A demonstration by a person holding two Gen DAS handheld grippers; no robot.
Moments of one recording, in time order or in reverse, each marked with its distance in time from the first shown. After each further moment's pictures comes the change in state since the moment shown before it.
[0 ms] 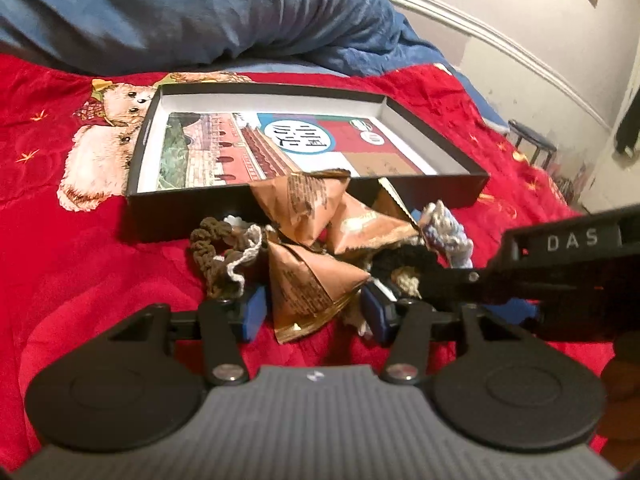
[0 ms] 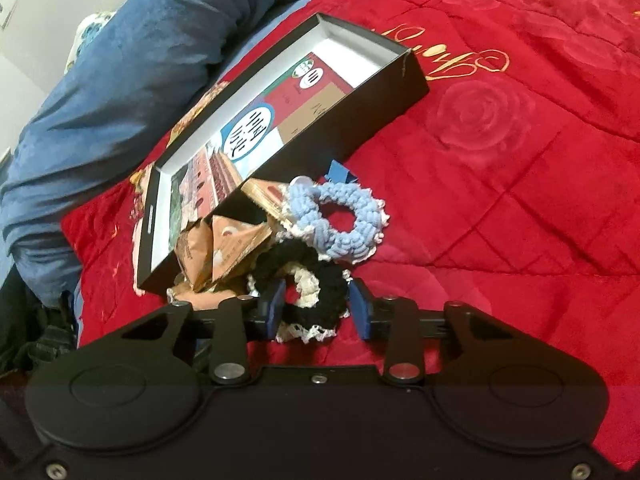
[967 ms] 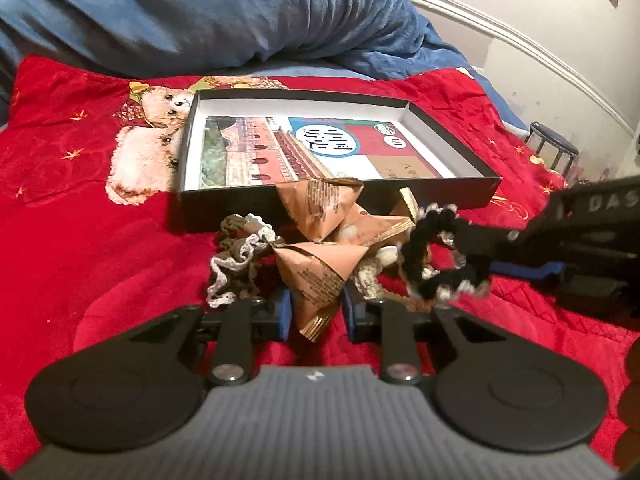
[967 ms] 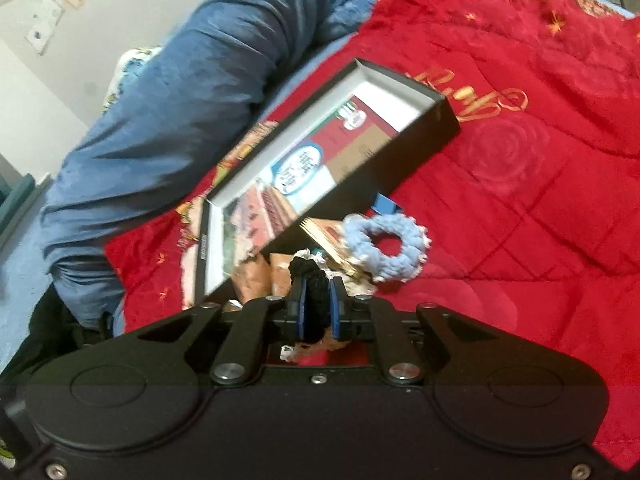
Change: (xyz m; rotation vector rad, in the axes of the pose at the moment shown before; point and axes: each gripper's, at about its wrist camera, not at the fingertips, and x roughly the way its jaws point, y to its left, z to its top) left arm -0.033 -0.002 -0.002 -0.006 0.012 0.092; right arm -0.037 0.015 -0.006 -0.018 -0.115 0.125
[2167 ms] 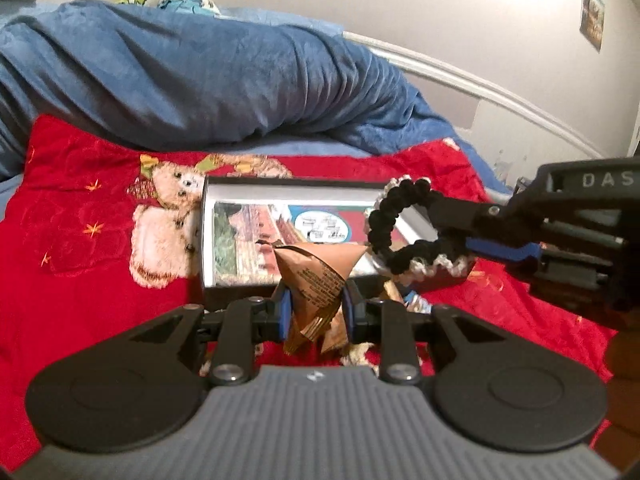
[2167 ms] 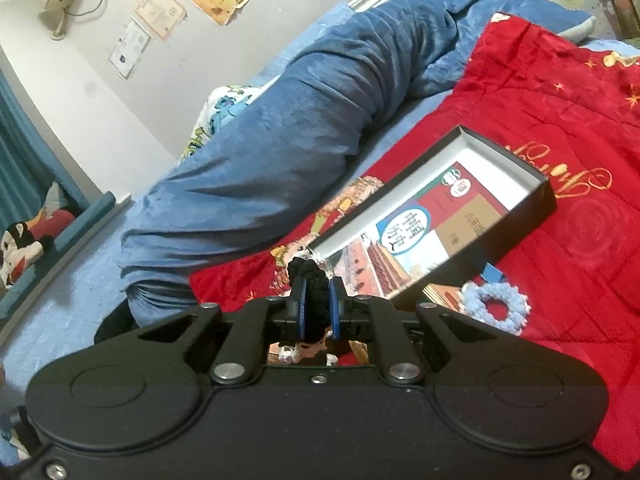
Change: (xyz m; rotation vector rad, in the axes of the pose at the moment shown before) left arm -0.049 0.010 0.034 -0.014 -0.199 -0.043; right arm -0.033 0.050 0.017 -0.087 -0.142 0.228
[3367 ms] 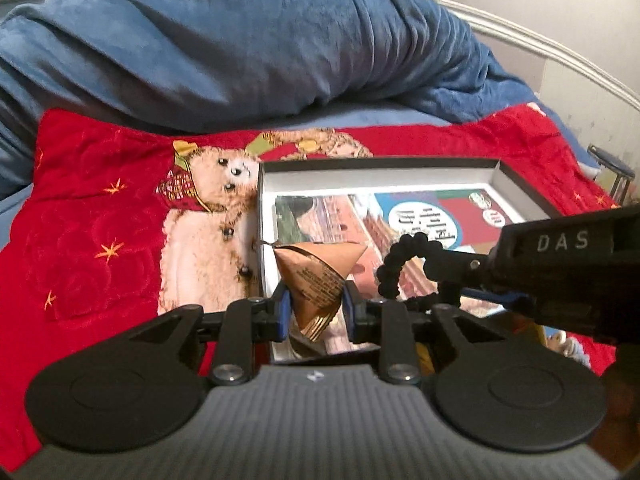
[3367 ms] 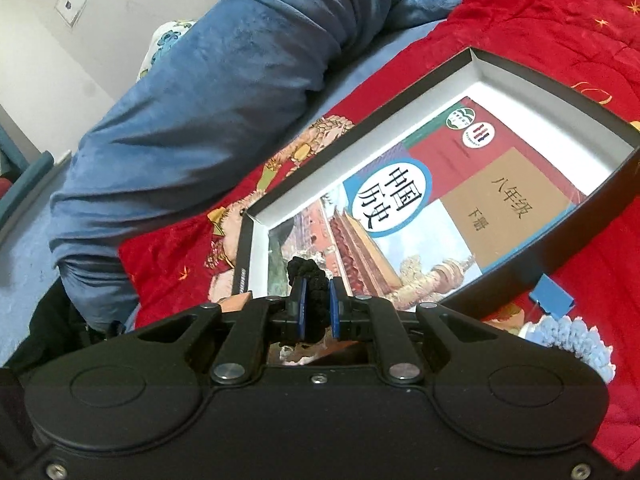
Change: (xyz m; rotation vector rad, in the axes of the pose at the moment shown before) left arm 0.112 0.044 0.018 0.048 0.117 0.194; right arm 0.161 -0.034 0.003 -0.002 0.184 -0.125
